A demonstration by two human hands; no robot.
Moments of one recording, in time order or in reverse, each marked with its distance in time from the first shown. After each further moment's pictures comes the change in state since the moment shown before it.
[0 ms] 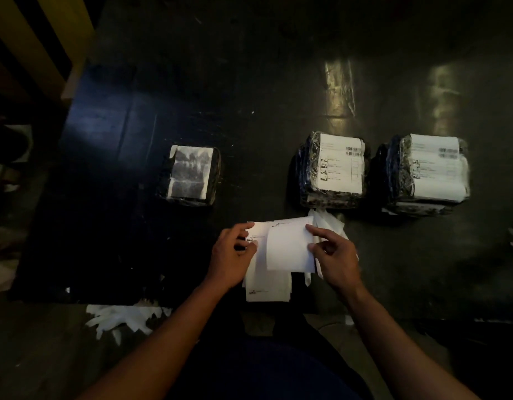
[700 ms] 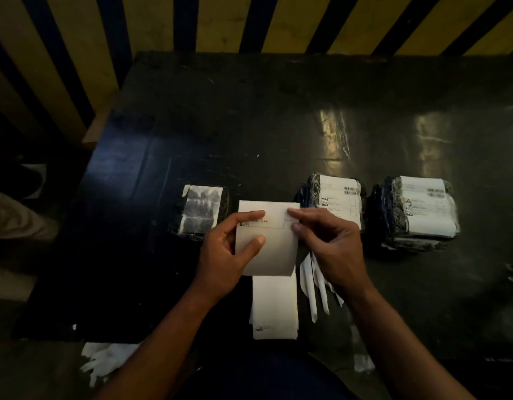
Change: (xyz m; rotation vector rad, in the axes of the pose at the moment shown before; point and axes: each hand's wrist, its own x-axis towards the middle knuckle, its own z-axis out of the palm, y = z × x) left_hand -0.022 0.114 -0.077 -0.453 -0.011 0.347; right_hand -0.016 -0.154 -0.005 0.348 -0.176 -0.440
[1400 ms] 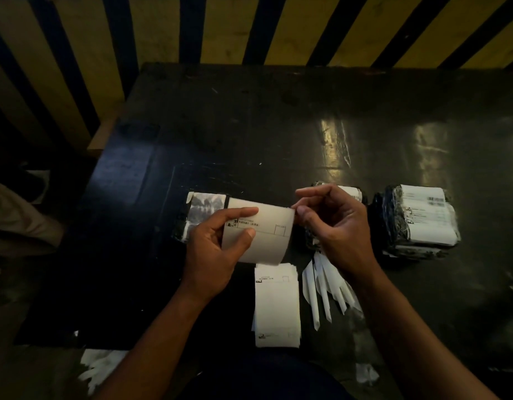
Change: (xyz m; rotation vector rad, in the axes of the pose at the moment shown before) left_hand 0.000 0.034 -0.018 0.081 0.059 0.086; right_hand 0.026 -0.035 0.003 -0.090 -0.017 -0.105
